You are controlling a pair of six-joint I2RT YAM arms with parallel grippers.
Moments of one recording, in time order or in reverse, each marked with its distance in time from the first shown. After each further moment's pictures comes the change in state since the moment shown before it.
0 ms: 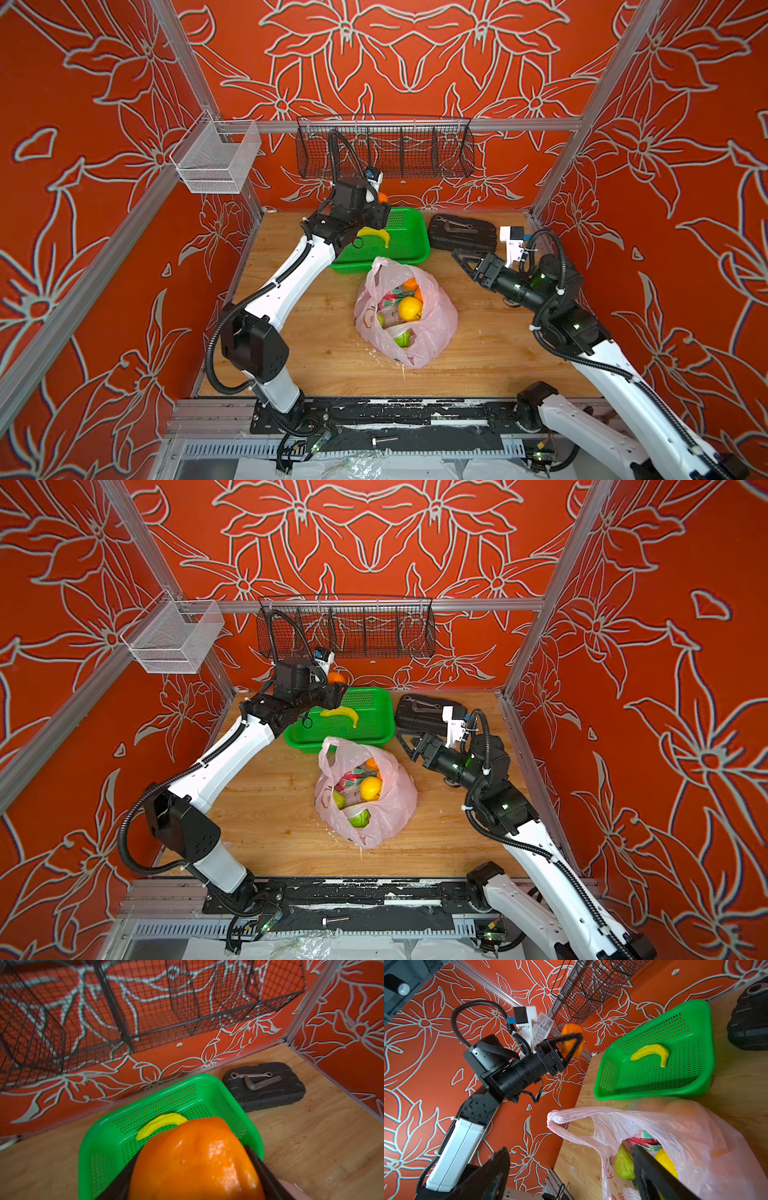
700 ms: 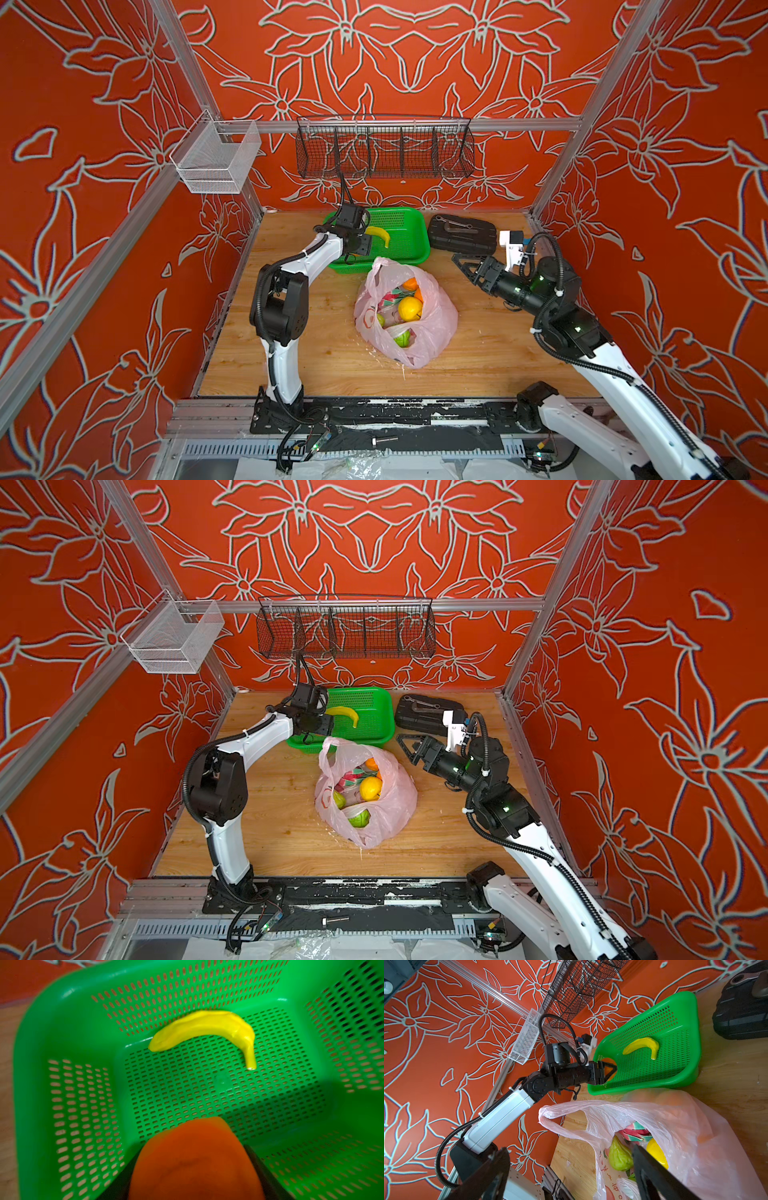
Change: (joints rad) left arm 0.126 0.320 -0.077 -0.089 -0.045 -0.023; right arm 0.000 -0.024 -0.013 -0.053 0.023 -0.004
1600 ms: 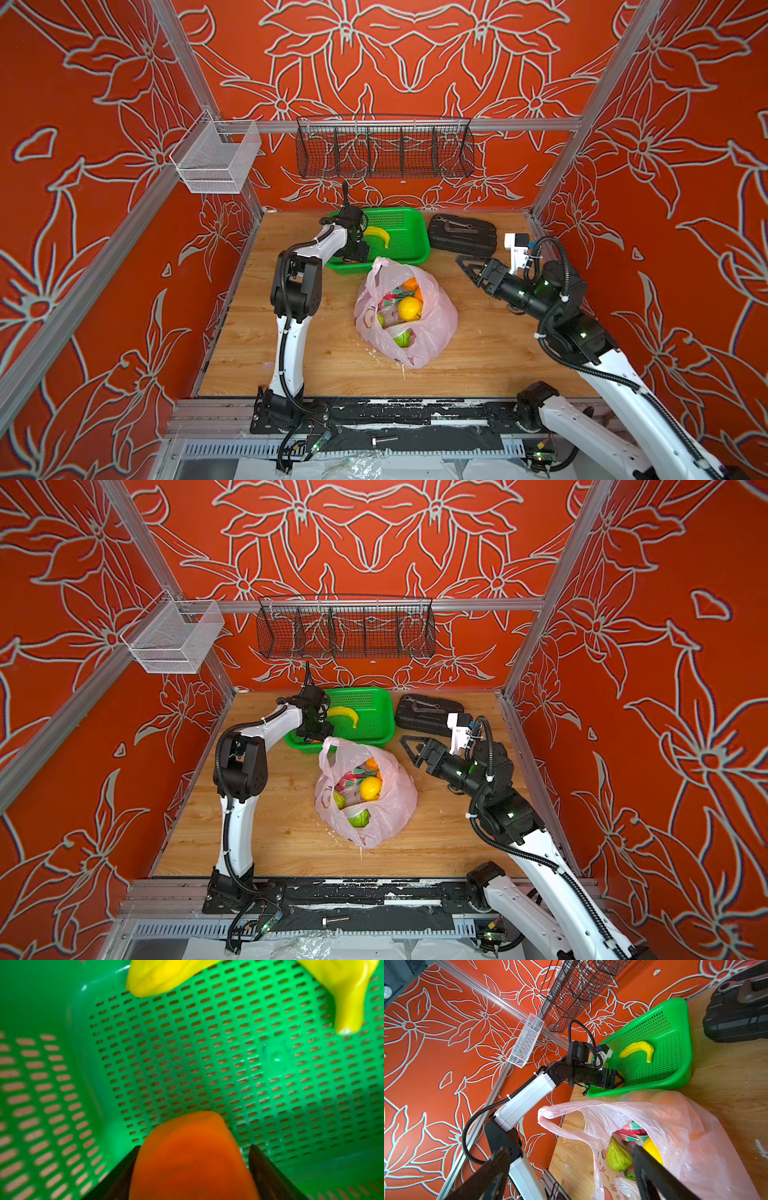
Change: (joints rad) left arm 0.046 0.252 0.268 -0.267 0.020 0.044; right arm 0.000 -0.036 -0.008 -0.027 0.023 -0.002
